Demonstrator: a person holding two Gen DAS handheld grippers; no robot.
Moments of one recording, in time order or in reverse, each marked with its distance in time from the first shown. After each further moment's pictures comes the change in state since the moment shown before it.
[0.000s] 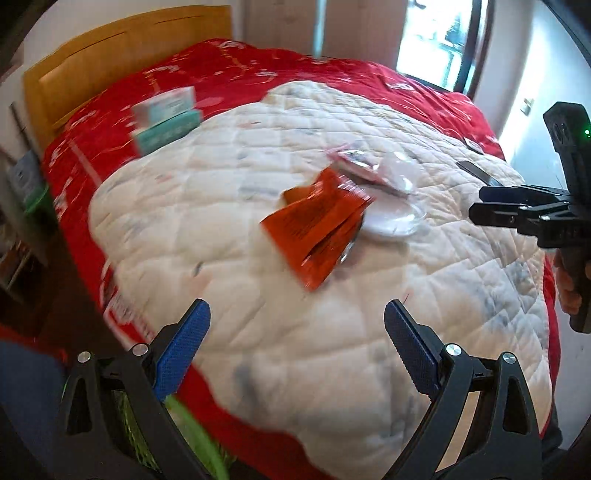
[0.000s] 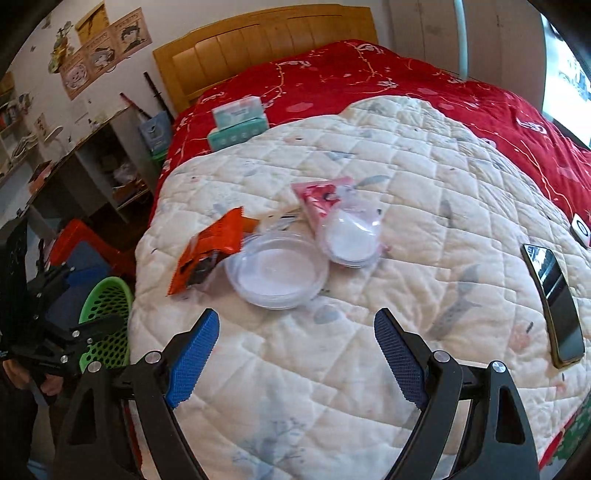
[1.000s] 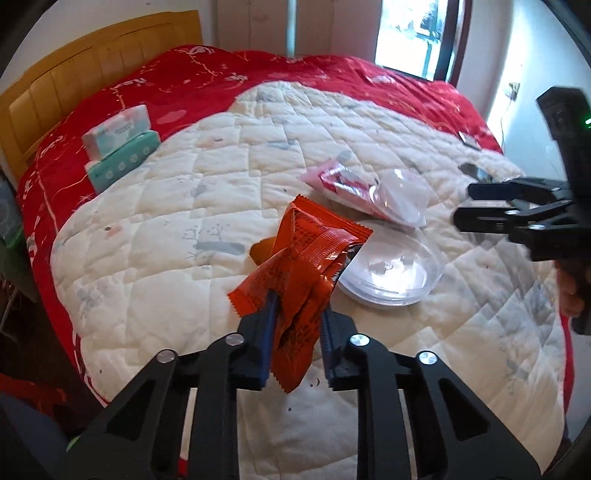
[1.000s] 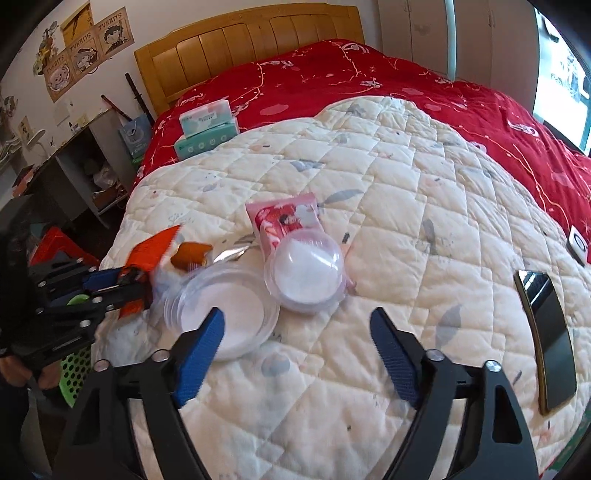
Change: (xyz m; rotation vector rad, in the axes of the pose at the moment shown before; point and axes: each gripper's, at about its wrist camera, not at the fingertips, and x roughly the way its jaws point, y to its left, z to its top) left arm 0.058 -0.006 0.052 0.061 -0.005 -0.041; right arm 0.038 -0.027 0.037 -0.001 -0.003 -0.058
